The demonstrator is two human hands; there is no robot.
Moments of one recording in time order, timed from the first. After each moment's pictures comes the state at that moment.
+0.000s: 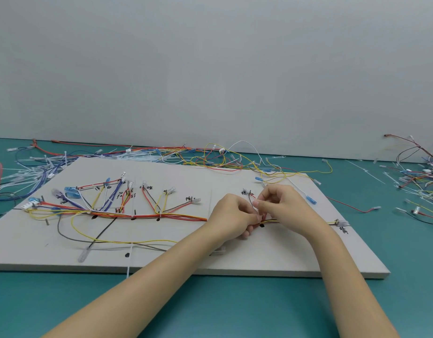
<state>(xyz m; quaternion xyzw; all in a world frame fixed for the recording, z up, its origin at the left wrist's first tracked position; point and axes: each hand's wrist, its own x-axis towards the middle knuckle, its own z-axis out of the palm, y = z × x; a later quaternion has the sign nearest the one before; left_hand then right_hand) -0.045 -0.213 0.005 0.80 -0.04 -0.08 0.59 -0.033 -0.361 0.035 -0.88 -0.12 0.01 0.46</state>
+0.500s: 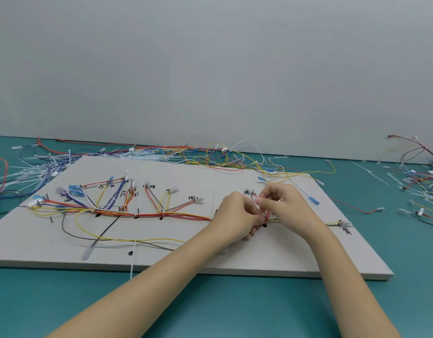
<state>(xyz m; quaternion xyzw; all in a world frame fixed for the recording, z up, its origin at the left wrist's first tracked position) -0.049 -0.214 0.006 0.83 -0.06 -0.02 0.55 -0.034 -0.353 0.035 -0.87 -0.13 -0.02 0.48</state>
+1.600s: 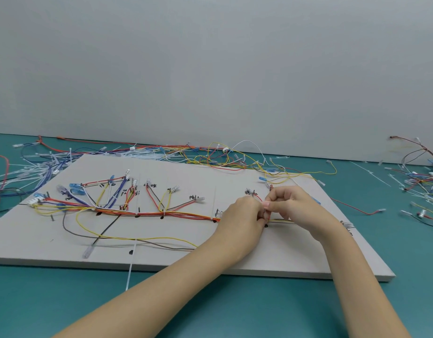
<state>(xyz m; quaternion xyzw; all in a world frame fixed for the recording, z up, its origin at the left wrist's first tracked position) -0.063 -0.226 0.005 0.92 -0.14 0.14 0.34 -0.040 -0.366 0.048 -0.83 -0.14 0.08 0.53</state>
